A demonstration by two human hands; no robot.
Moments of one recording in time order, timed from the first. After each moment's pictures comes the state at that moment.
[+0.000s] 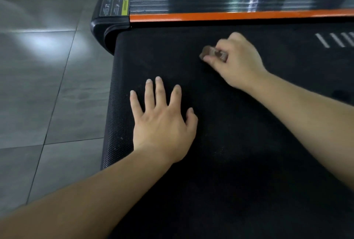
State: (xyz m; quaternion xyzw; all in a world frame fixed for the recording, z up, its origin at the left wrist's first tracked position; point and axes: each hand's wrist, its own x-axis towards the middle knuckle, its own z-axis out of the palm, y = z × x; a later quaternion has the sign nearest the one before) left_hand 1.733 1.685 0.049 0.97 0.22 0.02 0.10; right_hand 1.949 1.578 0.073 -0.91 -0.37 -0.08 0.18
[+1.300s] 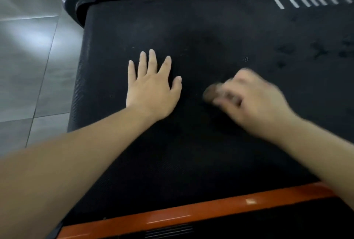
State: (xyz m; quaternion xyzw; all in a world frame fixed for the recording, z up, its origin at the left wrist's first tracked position) left_hand 1.737 1.608 0.052 0.98 0.19 -0.01 0.10; right_hand 1.806 1.381 0.077 -0.89 -0.43 -0.05 0.15
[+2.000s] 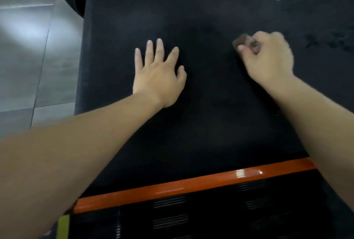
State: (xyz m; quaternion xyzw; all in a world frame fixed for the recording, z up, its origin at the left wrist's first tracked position) left_hand 1.734 1.606 0.054 0.98 0.15 -0.01 0.08; right_hand 1.869 1.392 0.076 -0.97 -0.17 -0.11 0.16
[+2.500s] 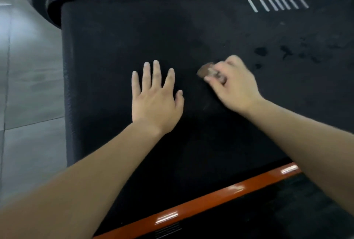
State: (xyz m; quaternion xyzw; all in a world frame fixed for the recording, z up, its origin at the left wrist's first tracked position) left_hand 1.726 1.603 0.059 0.99 0.11 -0.03 0.11; right_hand 1.836 1.414 0.073 -0.95 -0.28 -0.05 0.16
